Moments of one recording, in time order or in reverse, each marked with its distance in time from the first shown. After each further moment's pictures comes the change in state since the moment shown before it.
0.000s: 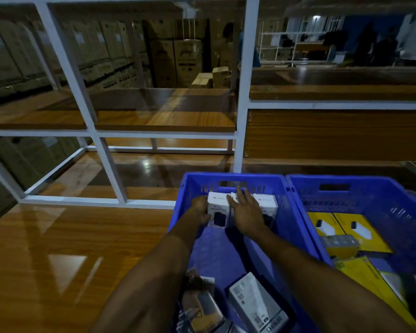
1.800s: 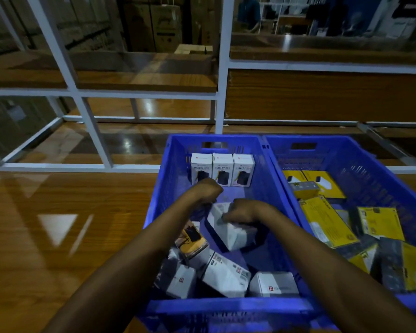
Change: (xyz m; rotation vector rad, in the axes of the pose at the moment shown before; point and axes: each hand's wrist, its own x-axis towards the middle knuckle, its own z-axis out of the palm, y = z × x) left_hand -0.108 -0.040 0.009 0.954 -0.262 0.215; right_hand -0.152 -0.017 -0.077 0.314 -0.717 0.164
